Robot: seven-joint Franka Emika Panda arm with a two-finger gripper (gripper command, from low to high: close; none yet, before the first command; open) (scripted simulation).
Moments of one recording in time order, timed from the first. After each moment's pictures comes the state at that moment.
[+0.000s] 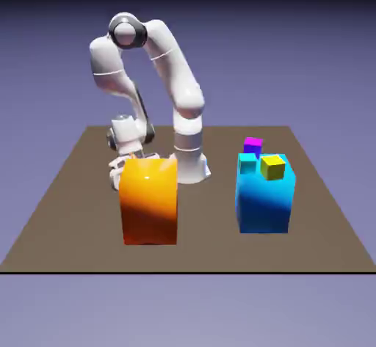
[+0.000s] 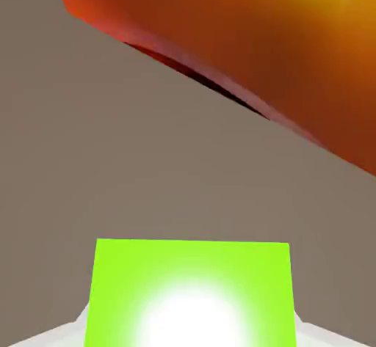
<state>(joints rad) -1.37 0.43 -0.03 -2.78 -1.91 3.53 0.70</state>
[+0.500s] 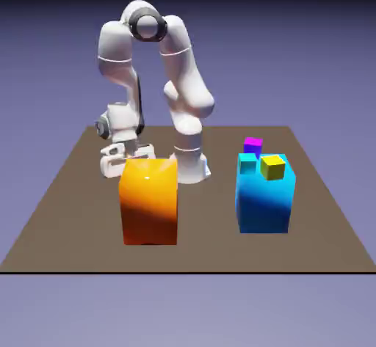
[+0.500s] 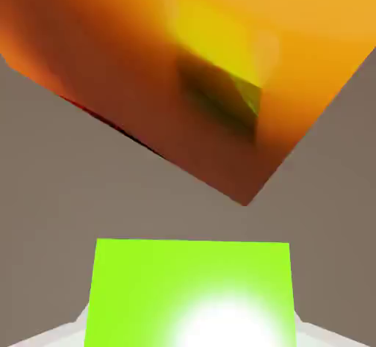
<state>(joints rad) -1.07 0.19 -0.19 -2.74 -1.90 3.51 0.92</state>
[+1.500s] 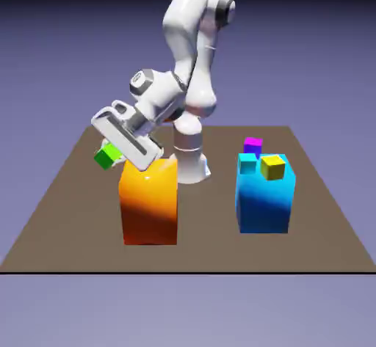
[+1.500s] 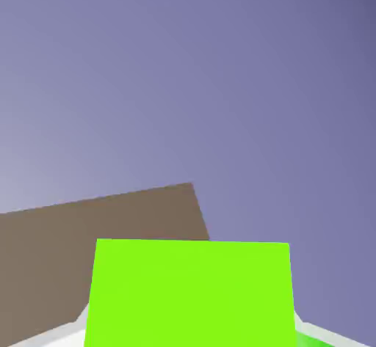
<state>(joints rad) -0.80 -0.35 0.56 -2.56 -0.91 2.53 1.58</state>
